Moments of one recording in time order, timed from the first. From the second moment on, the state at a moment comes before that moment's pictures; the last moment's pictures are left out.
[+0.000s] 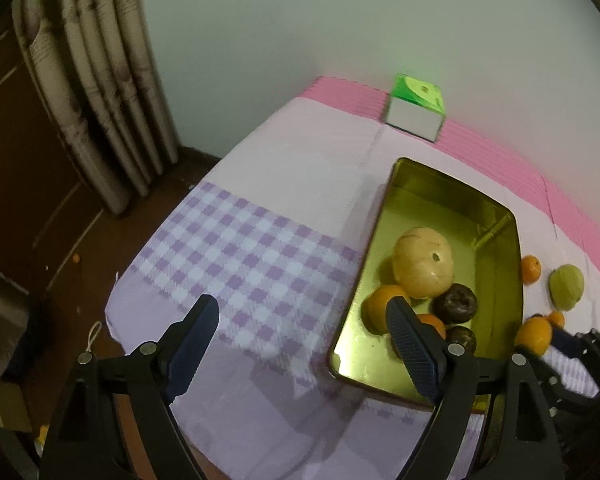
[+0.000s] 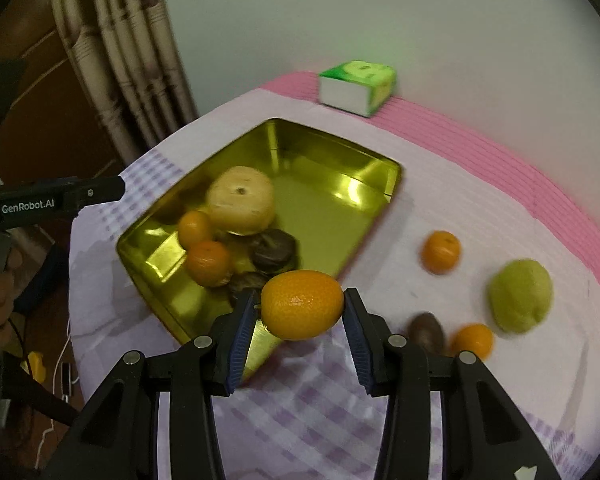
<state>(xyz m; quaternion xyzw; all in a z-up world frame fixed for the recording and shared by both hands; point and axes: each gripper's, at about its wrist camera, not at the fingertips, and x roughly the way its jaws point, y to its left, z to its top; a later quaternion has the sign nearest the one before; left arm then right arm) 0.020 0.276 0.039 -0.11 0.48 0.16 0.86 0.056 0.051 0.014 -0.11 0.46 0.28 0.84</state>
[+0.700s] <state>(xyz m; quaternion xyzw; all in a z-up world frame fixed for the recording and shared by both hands) 0.025 0.280 0.026 -0.11 0.50 0.17 0.84 0.059 0.093 -0.017 -0.15 0.48 0.30 0.81</state>
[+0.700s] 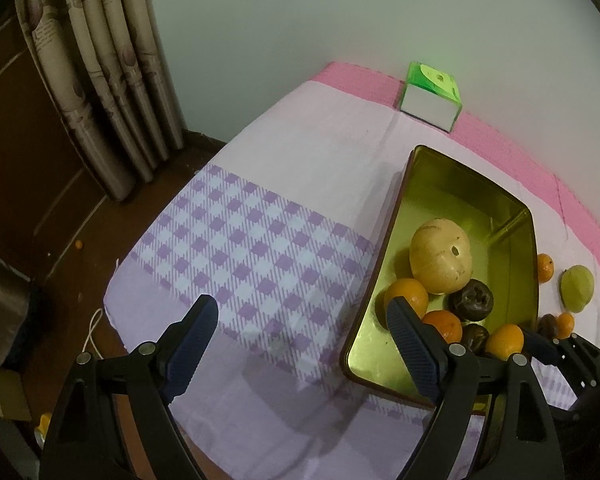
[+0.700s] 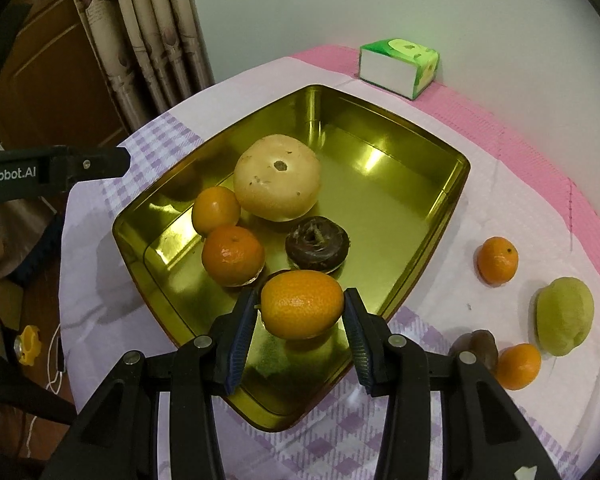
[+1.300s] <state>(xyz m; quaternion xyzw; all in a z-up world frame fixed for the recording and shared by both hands) 0.025 0.276 0.023 -0.11 0.50 0.17 0.84 0.059 0.091 -0.015 -0.13 0.48 0.30 0.82</state>
